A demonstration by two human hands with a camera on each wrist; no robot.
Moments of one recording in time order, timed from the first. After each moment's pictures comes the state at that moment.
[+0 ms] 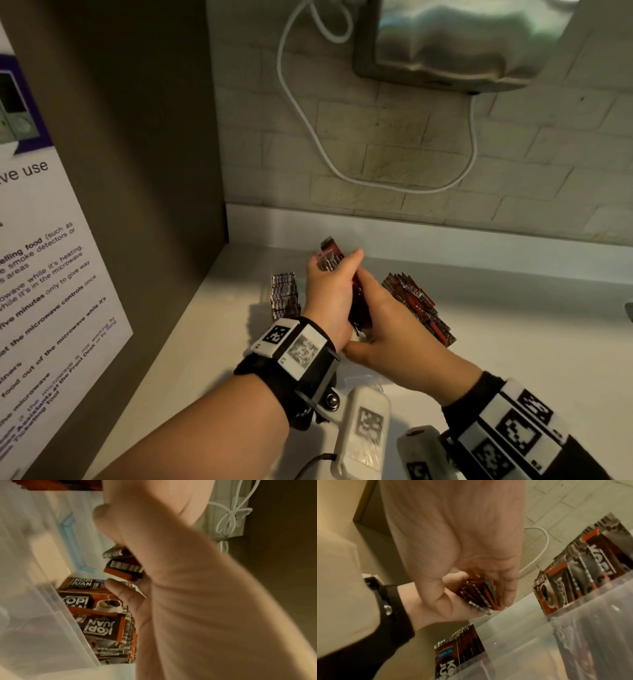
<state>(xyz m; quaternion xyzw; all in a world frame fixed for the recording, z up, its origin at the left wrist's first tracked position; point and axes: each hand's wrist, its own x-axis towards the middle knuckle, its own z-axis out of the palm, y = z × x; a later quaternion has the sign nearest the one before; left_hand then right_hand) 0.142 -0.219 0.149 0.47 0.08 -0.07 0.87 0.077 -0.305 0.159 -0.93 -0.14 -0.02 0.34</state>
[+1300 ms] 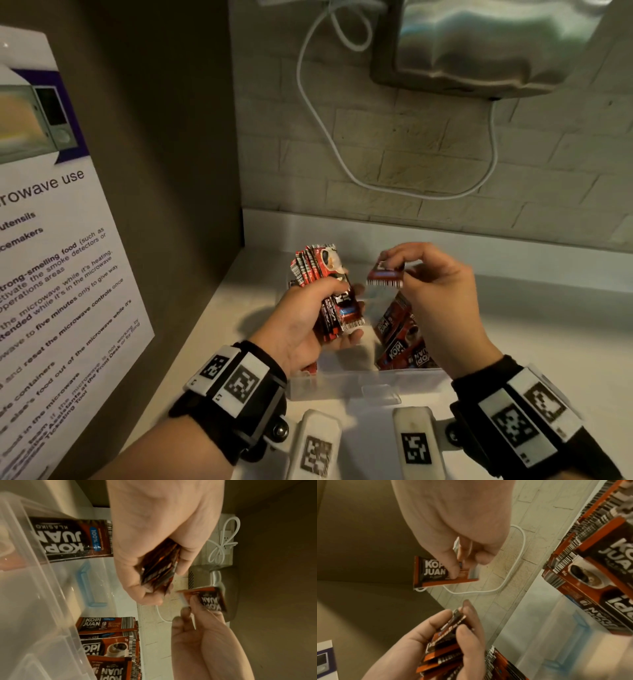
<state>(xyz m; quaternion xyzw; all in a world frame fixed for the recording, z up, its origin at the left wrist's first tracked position) 0.122 -0.151 0.159 0.48 0.00 -0.24 0.84 0.101 -0.306 0.178 -0.73 -0.09 -0.26 0.63</state>
